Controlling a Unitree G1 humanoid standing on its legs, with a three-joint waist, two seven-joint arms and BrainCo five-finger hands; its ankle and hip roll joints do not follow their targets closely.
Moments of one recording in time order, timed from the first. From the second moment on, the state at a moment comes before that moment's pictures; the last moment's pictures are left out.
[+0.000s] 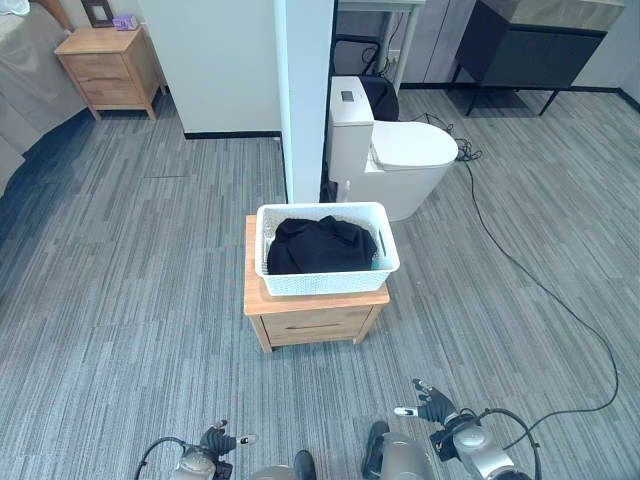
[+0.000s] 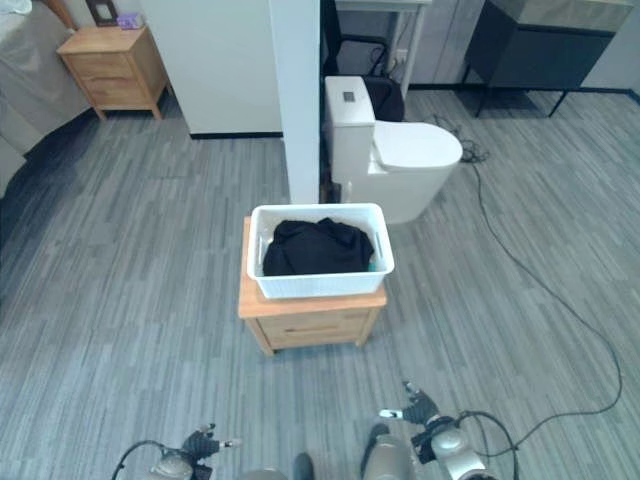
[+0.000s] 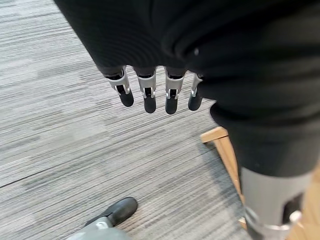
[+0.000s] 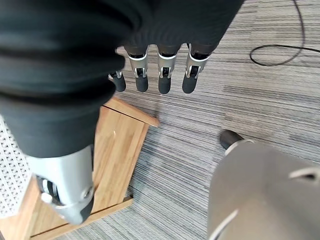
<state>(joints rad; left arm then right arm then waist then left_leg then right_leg) -0.08 0.24 -0.20 1.21 -0.06 -0.01 0.07 -0.04 -0.32 0.29 0.84 0.02 -0.05 0.02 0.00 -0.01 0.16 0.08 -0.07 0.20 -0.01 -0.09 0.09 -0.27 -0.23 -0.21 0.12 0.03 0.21</state>
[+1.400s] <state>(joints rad) -0.20 0.32 -0.26 1.09 0.05 -0.04 0.08 -0.04 -0.48 0.13 1.14 0.08 -0.06 0.06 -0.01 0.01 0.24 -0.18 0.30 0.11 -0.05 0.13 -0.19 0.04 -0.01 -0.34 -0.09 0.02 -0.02</state>
